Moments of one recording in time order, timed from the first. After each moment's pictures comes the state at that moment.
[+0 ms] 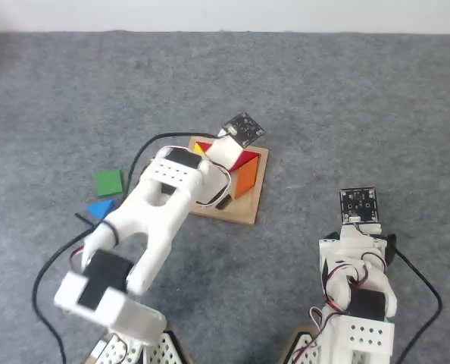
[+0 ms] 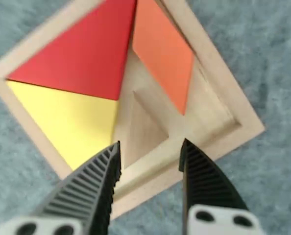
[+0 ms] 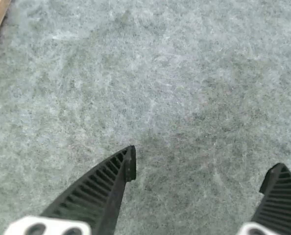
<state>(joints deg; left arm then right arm) 15.2 3.7 30.3 55.3 -20.8 5.2 -96.7 96.0 60.2 10.8</state>
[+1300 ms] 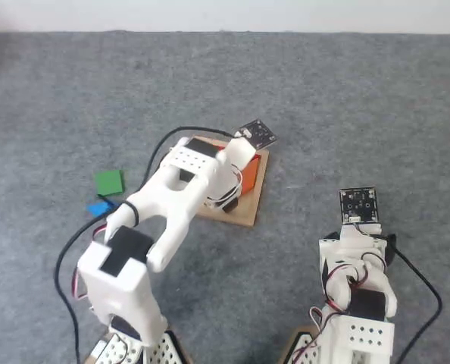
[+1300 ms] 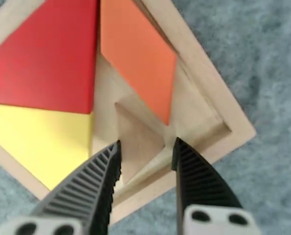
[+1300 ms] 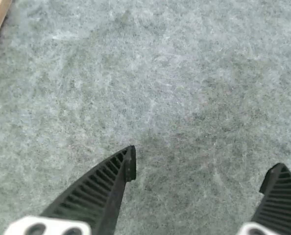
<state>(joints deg) 17.8 17.5 18.6 64.2 -21.7 5.2 -96.7 96.0 60.2 10.8</state>
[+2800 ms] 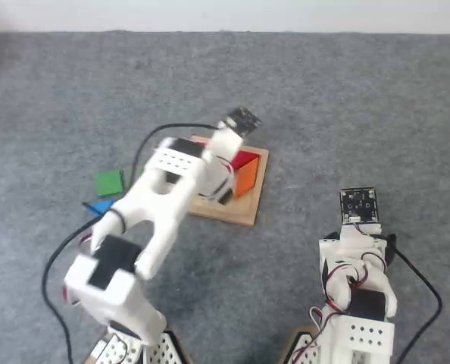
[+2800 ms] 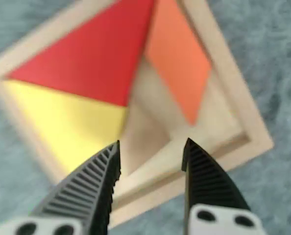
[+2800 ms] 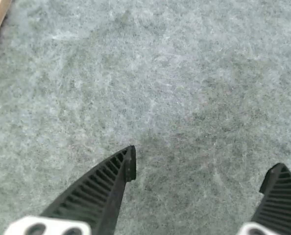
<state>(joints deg) 14.9 11.2 22.9 58.8 -18.0 5.2 -96.7 96.0 60.2 10.8</state>
